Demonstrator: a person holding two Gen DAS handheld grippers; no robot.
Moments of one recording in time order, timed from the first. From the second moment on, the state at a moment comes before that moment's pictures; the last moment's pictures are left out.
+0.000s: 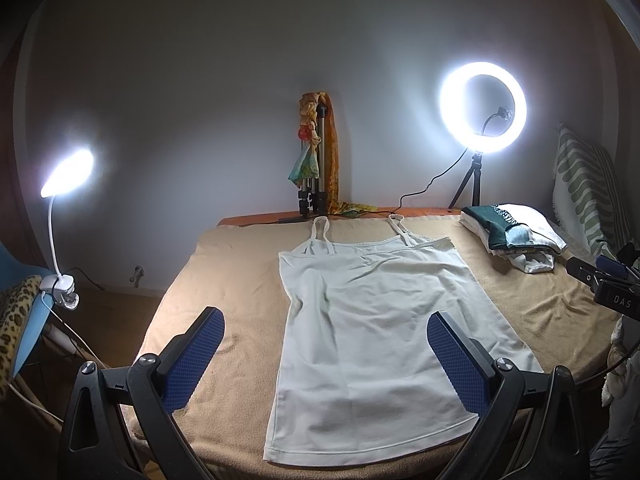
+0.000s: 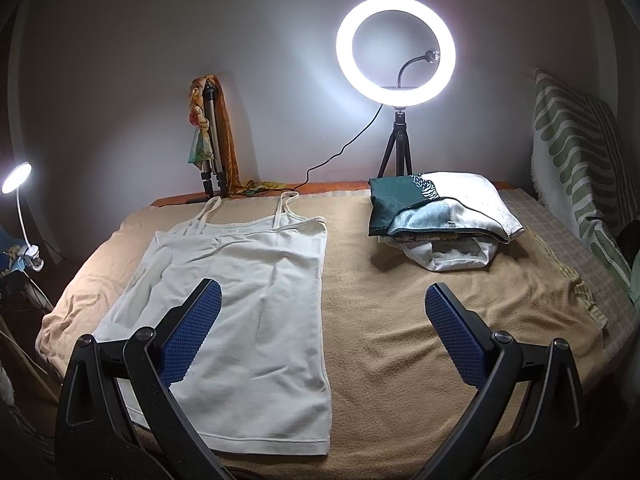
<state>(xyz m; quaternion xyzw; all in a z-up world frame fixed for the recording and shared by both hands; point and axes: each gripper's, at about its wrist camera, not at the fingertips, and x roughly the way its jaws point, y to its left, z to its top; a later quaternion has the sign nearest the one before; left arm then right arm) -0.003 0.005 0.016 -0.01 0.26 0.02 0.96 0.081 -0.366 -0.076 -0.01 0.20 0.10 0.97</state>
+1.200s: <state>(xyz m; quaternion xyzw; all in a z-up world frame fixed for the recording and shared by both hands) -0.001 0.009 0.017 -0.01 0.26 0.02 0.96 0.081 -0.367 -0.078 -0.01 0.20 0.09 0.97</state>
